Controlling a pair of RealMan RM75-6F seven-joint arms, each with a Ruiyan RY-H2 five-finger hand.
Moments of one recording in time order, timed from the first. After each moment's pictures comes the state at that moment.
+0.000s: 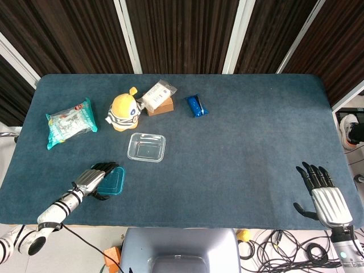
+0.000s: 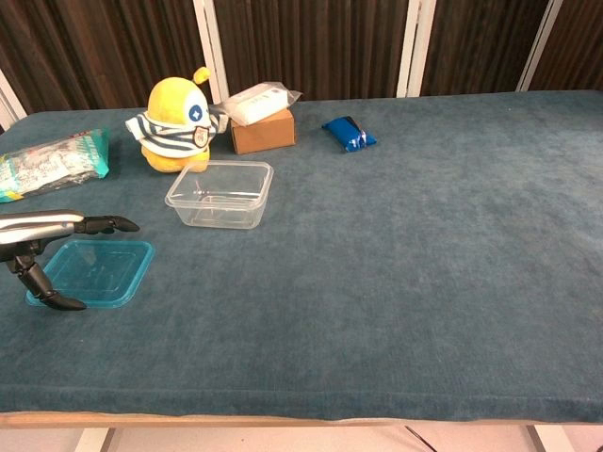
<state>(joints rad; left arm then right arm) -0.66 -1.33 -0.02 -1.34 1.37 0.66 -0.23 0.10 -1.08 0.00 -1.65 -1.56 1.41 -0.05</state>
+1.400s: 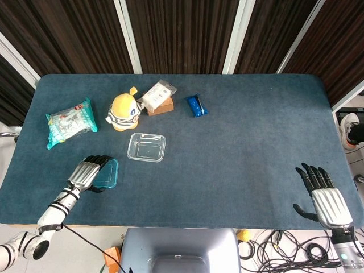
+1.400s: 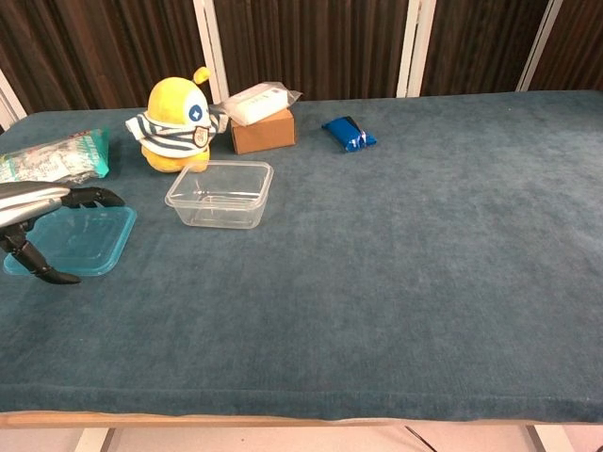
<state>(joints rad) -0.60 -1.39 -0.04 -1.30 1.32 0.90 0.01 0.10 -1.07 -0.01 -1.66 -1.57 1.41 -0.04</state>
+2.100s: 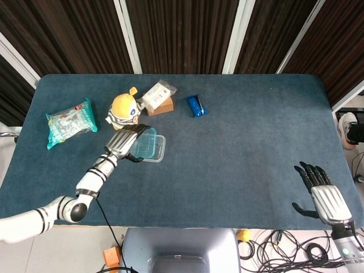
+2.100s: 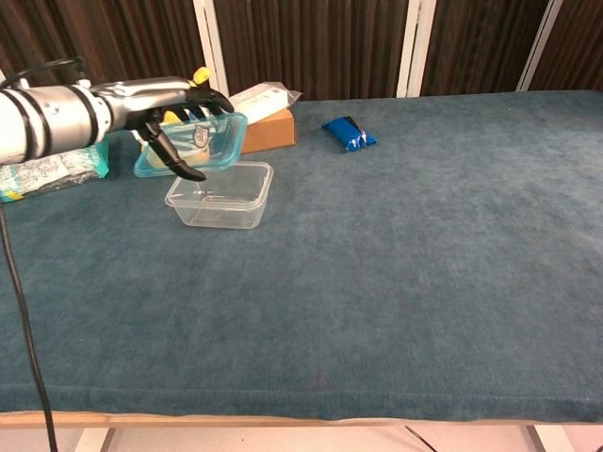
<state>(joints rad) -0.93 -1.47 -0.27 -1.33 0.97 0.71 0.20 0.14 -1.04 0.00 -1.64 -1.56 1.34 0.07</state>
